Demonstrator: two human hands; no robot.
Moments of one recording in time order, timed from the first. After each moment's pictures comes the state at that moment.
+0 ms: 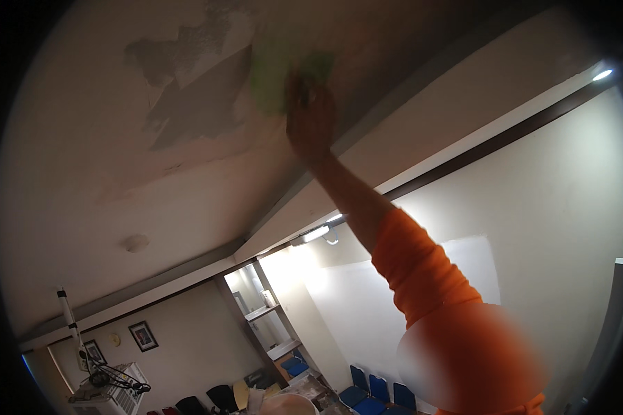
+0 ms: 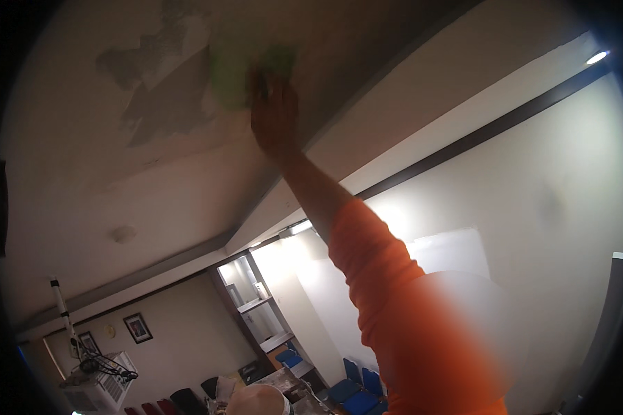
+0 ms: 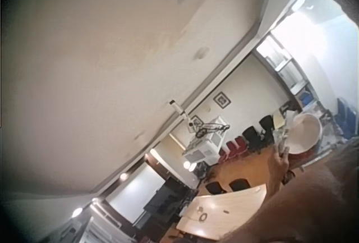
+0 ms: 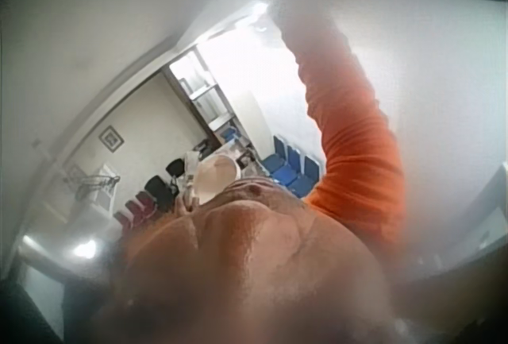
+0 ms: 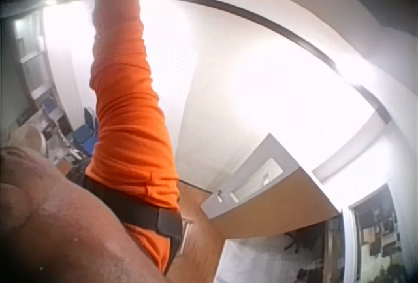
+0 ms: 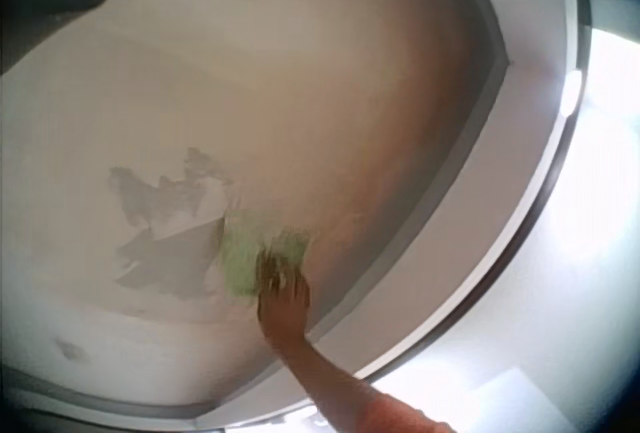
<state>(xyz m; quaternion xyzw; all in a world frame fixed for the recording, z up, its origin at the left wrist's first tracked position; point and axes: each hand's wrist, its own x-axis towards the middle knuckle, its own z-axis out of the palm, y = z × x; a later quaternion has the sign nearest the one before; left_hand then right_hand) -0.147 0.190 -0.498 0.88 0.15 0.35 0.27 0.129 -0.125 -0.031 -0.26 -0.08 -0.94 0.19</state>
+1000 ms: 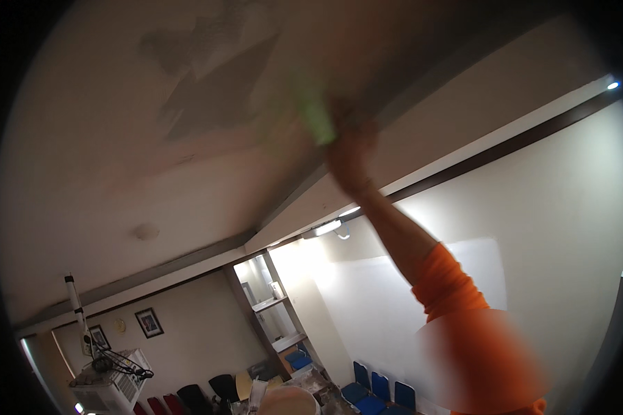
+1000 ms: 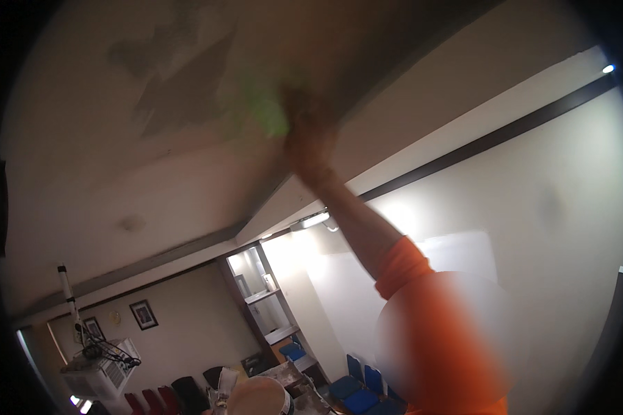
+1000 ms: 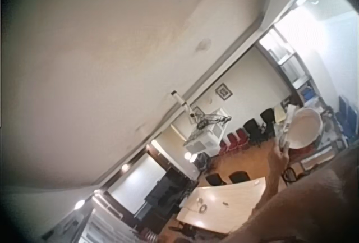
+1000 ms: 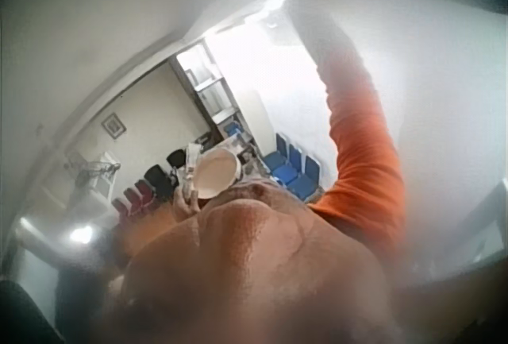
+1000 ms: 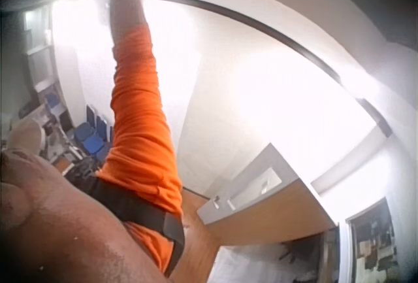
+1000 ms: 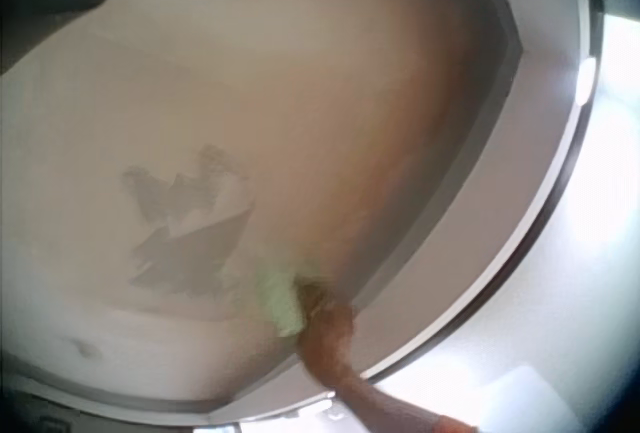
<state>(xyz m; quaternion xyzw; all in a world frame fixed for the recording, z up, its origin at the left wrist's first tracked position) -0.152 0.174 -0.503 0.84 0.19 0.40 0.31 0.133 -0.120 -0.095 -0.30 -0.13 -0.91 0.25</state>
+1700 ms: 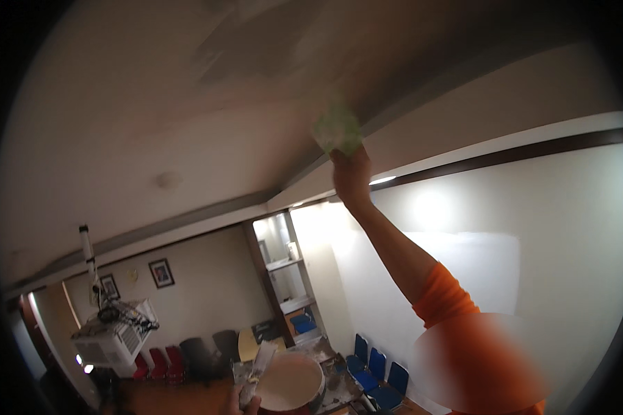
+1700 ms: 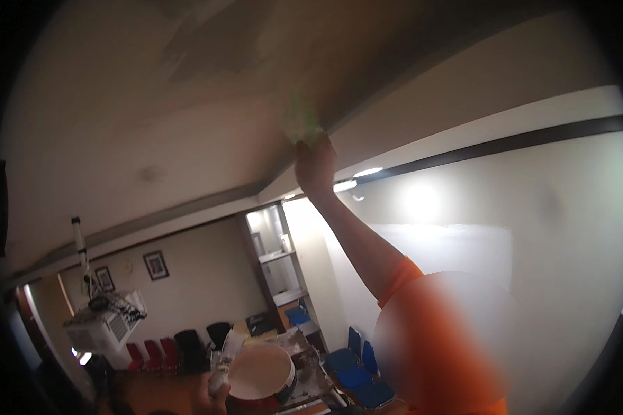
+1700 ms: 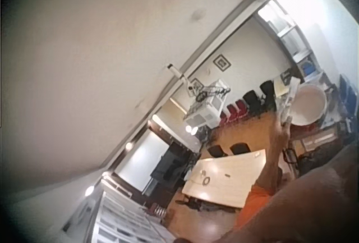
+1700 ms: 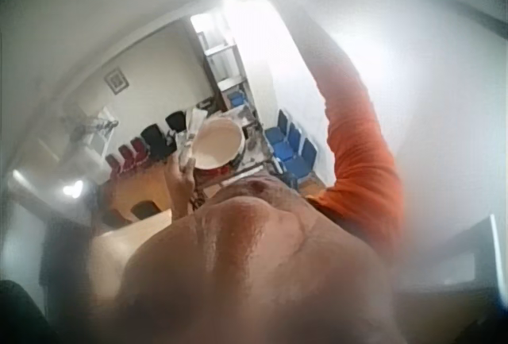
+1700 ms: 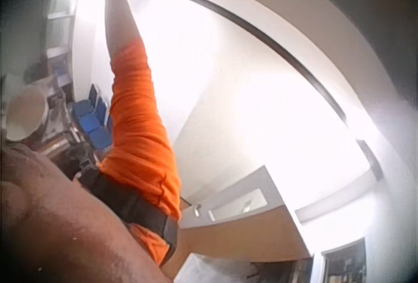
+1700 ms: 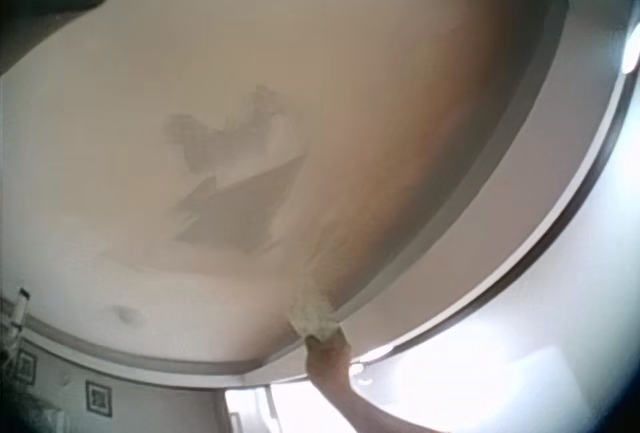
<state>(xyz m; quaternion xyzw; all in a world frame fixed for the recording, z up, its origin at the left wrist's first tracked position) -0.152 0.170 -0.485 0.84 0.09 0.44 0.31 0.181 -0.024 -0.161 -0.34 -0.36 -0.58 0.64</state>
